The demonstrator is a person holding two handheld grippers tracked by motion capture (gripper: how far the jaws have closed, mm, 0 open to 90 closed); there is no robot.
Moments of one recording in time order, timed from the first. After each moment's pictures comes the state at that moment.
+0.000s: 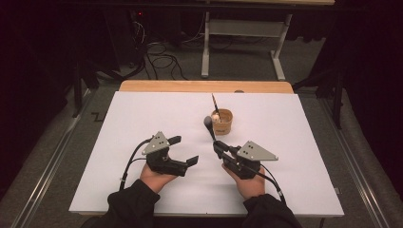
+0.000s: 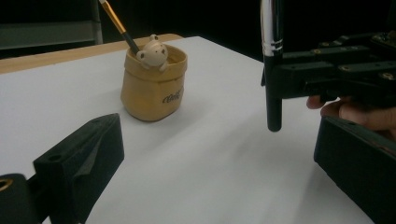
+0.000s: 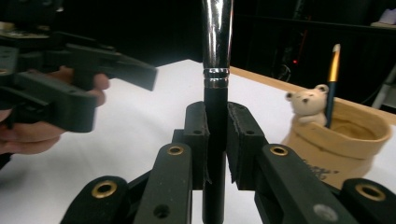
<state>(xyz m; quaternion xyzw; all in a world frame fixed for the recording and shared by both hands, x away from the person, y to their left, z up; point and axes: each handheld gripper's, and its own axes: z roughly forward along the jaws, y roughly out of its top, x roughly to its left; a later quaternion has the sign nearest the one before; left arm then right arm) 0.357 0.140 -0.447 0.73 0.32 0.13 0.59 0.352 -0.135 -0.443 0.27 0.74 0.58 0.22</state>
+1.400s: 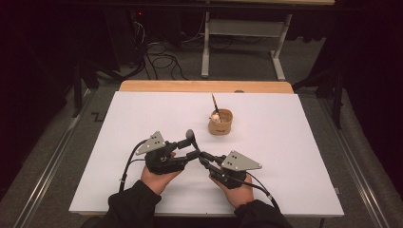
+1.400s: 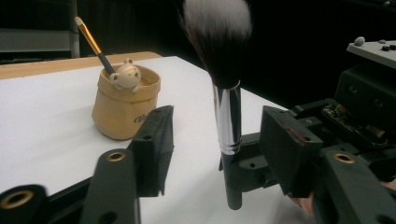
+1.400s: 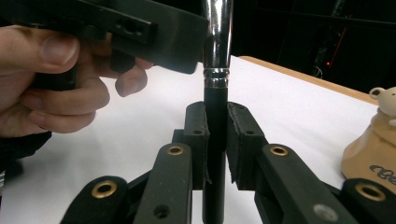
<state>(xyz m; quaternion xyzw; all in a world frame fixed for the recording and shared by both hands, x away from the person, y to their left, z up) 0.349 0.142 -0.435 0.70 0.31 0.09 0.63 0.337 -0.103 -0.459 0.22 0.76 0.58 0.19</state>
